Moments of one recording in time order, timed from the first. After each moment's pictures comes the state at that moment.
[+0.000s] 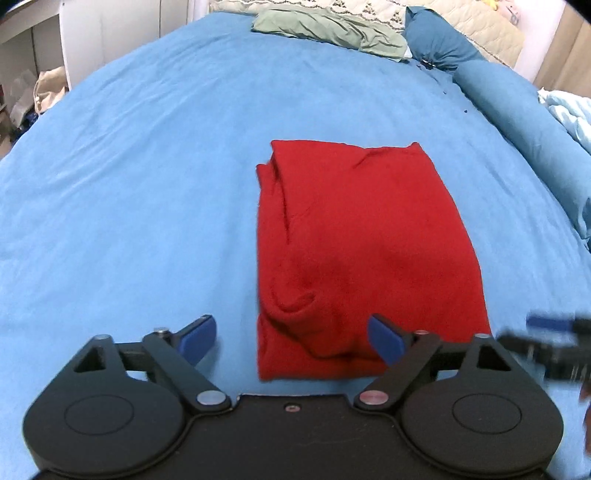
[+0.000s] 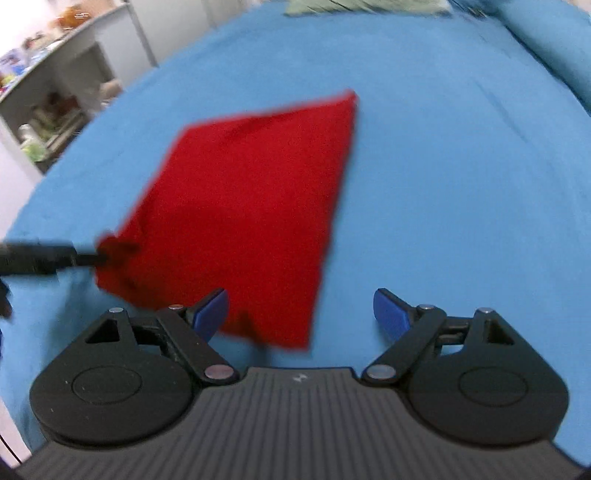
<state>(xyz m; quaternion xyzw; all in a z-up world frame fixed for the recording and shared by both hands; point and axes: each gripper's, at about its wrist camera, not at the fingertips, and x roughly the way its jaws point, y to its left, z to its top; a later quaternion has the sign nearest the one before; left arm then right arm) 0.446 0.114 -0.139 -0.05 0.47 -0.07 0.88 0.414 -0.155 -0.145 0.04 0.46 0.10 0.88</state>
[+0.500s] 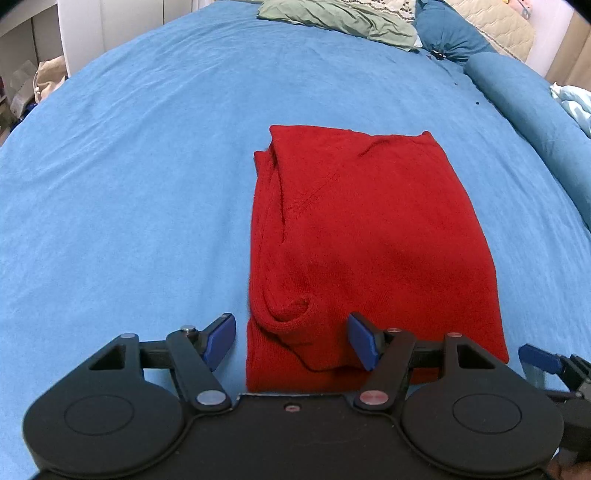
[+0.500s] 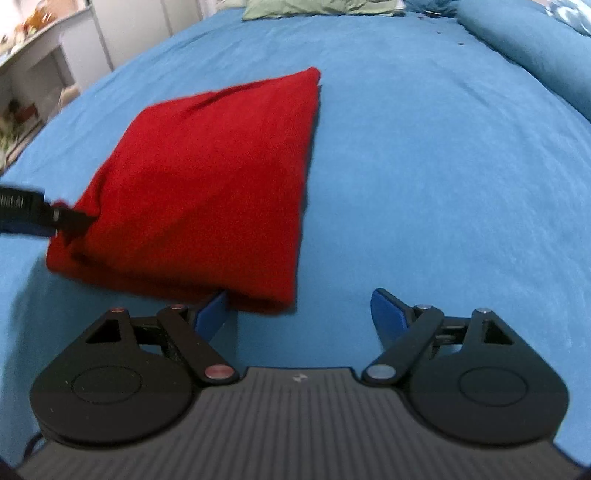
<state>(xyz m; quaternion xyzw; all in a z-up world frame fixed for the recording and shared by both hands) 0.457 0.105 -0.151 -0.05 0.49 -0.05 0.87 0.393 -0.133 -0.185 0.04 0.43 0.02 0.90</state>
